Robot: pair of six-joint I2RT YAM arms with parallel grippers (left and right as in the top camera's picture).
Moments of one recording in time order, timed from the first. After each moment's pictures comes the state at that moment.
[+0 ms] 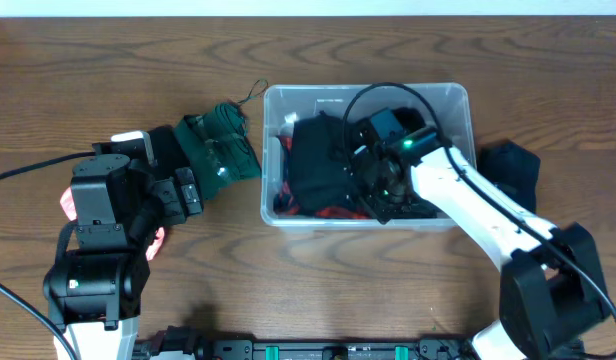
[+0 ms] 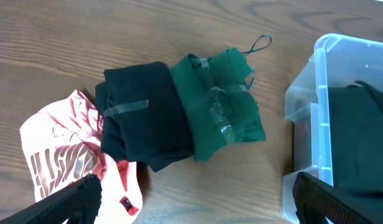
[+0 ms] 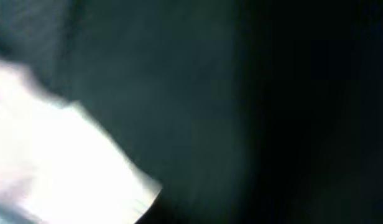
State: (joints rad) left arm 0.03 0.88 1.03 -0.91 -0.04 -0.15; right arm 0.51 1.74 1.21 -1.01 -0.07 -0.15
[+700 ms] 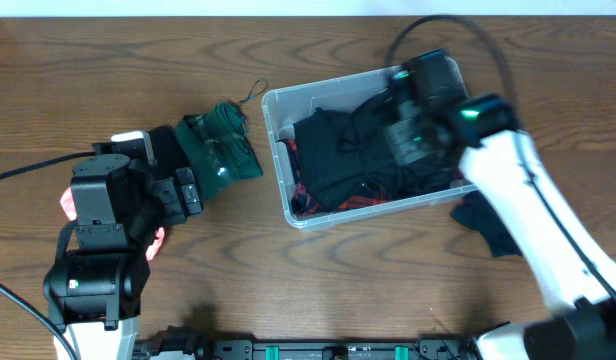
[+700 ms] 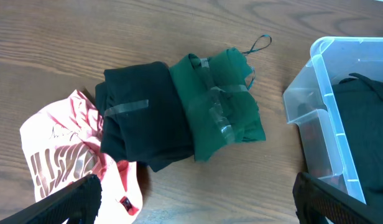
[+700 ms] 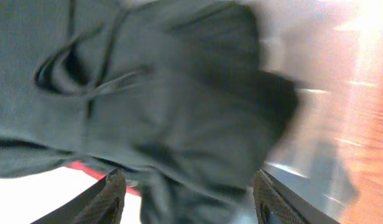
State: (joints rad) left arm 0.03 0.88 1.03 -0.91 -0.04 -0.15; right arm 0.36 1.59 1.49 -1.01 0.13 -0.05
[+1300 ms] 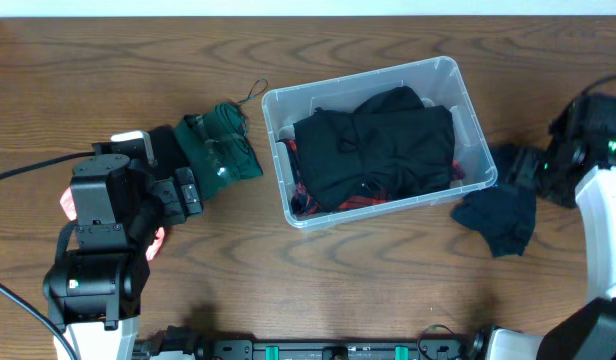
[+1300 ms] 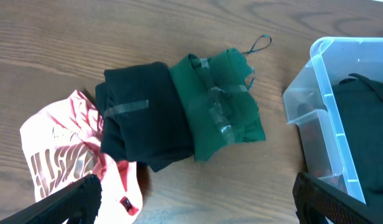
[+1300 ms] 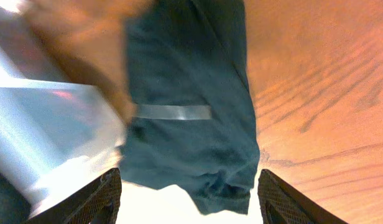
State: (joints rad) left arm 0.03 0.88 1.03 -0.91 -0.04 -0.15; right arm -0.30 1.48 1.14 -0.95 0.01 0.16
